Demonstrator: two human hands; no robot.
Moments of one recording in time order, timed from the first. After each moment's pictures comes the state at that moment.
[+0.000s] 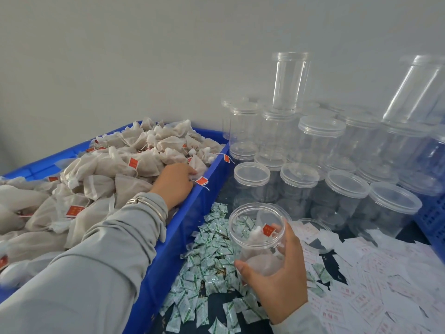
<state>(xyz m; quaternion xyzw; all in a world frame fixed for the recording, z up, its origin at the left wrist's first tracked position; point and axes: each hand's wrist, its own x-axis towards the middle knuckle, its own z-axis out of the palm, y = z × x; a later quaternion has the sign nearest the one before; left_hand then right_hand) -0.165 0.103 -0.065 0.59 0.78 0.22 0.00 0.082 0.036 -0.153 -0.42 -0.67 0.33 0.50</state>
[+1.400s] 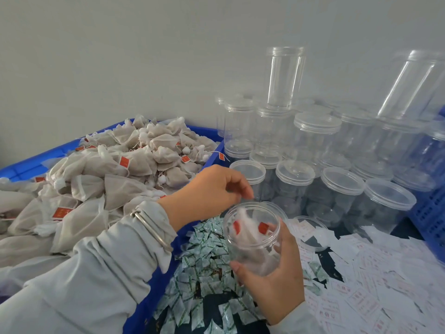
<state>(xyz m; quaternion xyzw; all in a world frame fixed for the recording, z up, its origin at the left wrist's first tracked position) -0.080 0.062 -0.025 0.71 0.56 0.34 0.24 0.079 0.039 -0.159 -0.36 -0.66 0.41 0.52</state>
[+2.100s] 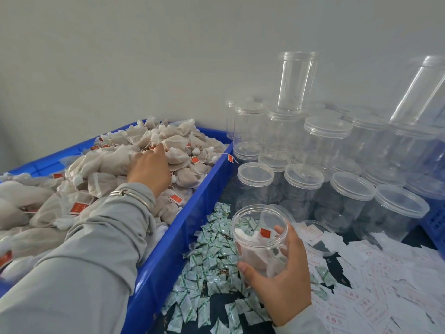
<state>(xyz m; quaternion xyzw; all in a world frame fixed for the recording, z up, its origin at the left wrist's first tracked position) -0.192 0.085 -0.044 0.48 0.86 0.19 -0.06 0.084 0.038 -0.156 -0.41 -0.66 0.37 0.51</state>
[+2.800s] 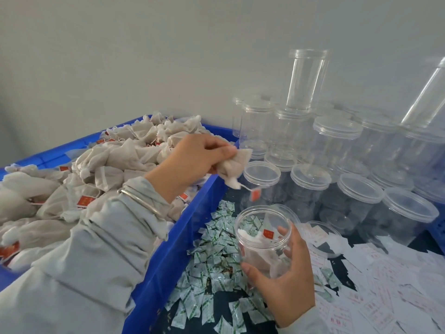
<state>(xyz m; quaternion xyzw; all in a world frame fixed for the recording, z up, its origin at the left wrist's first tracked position) -0.121 0.063 0.000 0.55 0.60 0.52 0.27 0.082 0.036 -0.159 -0.40 -0.67 0.38 0.49</state>
